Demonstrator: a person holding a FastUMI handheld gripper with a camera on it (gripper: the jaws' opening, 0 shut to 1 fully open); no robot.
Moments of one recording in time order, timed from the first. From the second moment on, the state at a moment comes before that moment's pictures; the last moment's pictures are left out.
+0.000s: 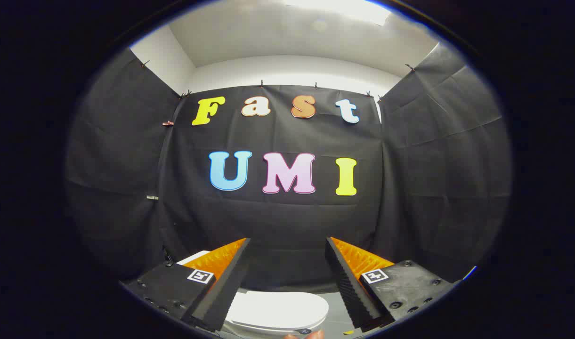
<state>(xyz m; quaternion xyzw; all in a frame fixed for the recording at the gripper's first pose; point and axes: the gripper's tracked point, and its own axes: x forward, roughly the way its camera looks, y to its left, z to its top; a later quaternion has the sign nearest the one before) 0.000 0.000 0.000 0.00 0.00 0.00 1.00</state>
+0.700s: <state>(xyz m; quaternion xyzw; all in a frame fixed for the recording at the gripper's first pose) 0.008 0.002 -0.003 -0.02 -0.01 0.01 1.00</state>
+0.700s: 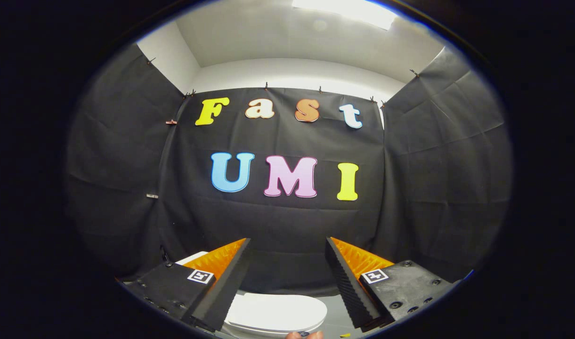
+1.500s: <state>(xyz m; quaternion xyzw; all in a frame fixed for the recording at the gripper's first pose) 0.019 0.014 -0.040 -0.03 -0.01 0.01 1.00</state>
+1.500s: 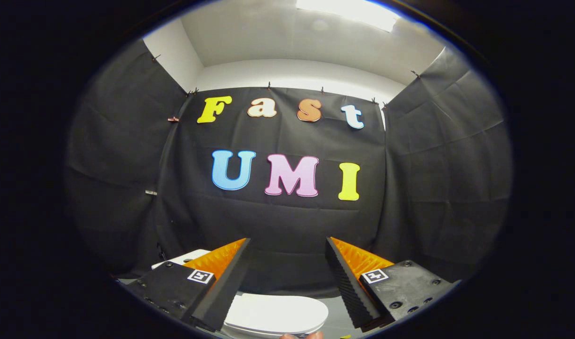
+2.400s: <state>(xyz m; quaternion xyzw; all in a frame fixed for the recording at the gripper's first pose) 0.028 0.001 -0.285 0.02 0.08 0.04 1.00</state>
